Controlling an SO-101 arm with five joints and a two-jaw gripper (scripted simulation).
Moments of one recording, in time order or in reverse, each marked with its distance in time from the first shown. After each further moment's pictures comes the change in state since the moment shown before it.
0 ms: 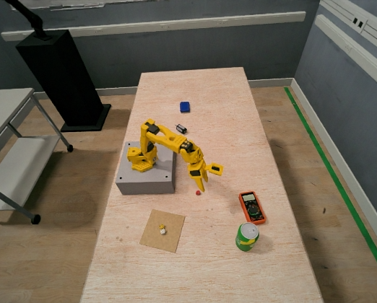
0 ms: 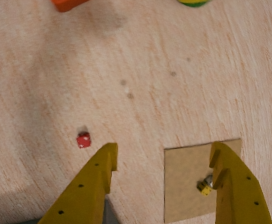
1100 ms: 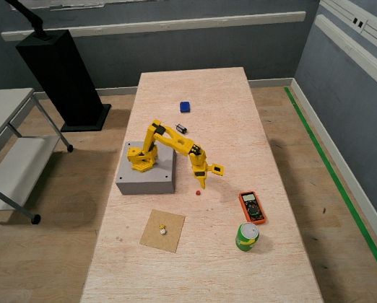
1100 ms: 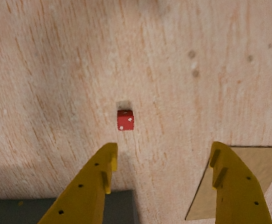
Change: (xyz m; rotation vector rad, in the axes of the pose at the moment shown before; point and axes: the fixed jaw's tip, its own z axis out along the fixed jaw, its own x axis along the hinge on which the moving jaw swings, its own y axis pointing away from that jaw) arm 0.040 0.054 0.041 -0.120 0.198 -0.142
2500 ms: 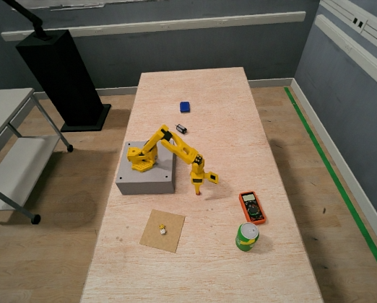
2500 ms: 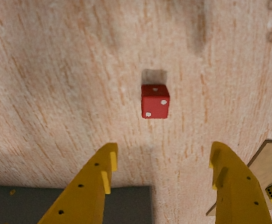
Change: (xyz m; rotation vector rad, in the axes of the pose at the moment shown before) arm 0.040 0.017 0.048 -0.074 0.220 -0.017
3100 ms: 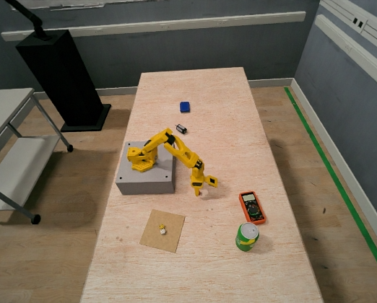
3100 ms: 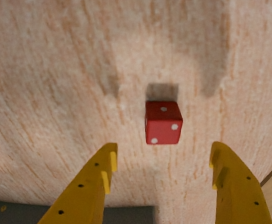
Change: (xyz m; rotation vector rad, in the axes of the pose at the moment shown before) arm 0.003 0.001 0.026 -0.005 0.015 -0.001
